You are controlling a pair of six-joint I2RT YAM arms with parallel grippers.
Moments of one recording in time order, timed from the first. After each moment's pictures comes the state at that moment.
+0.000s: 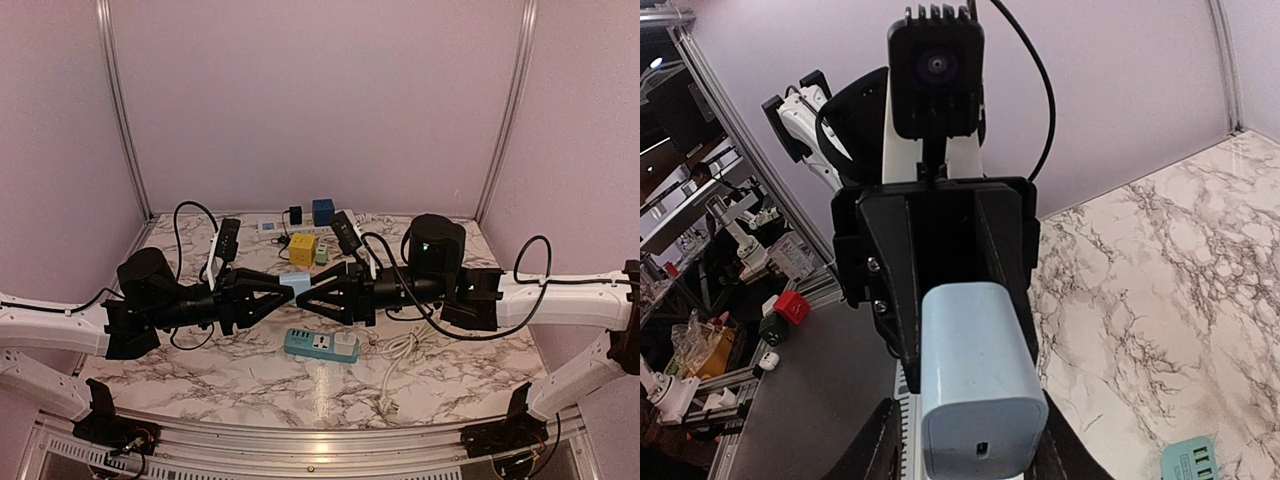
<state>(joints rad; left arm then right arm) -1.00 1.18 0.58 0.72 0.39 -0.49 1.03 1.34 0.91 0.32 -0.58 0.38</state>
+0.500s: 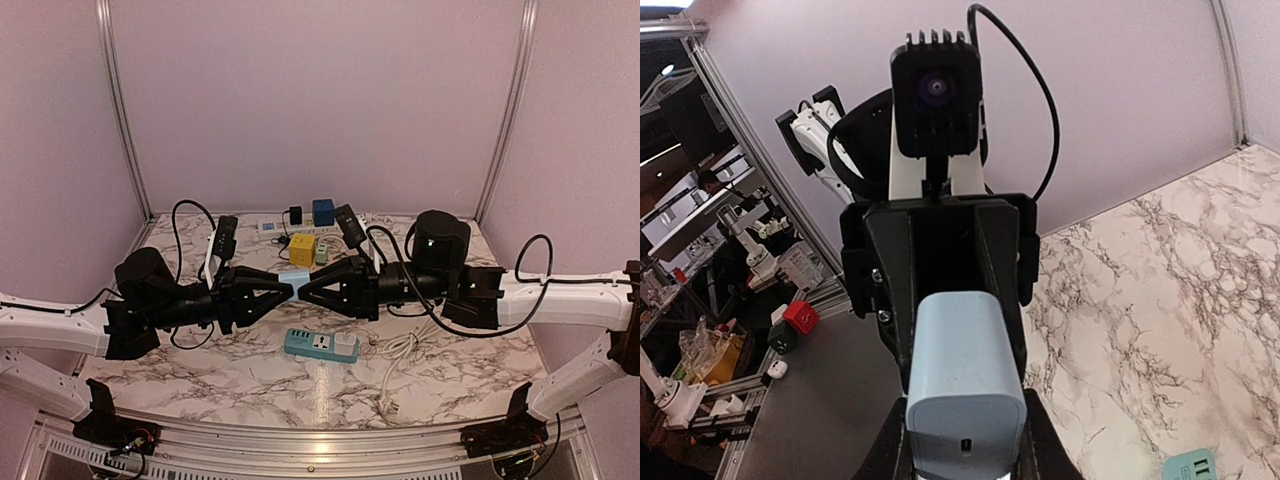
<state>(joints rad) -1.01 1.18 0.58 0.75 0.39 -0.49 1.01 1.34 0.91 0.37 -0.61 0.42</state>
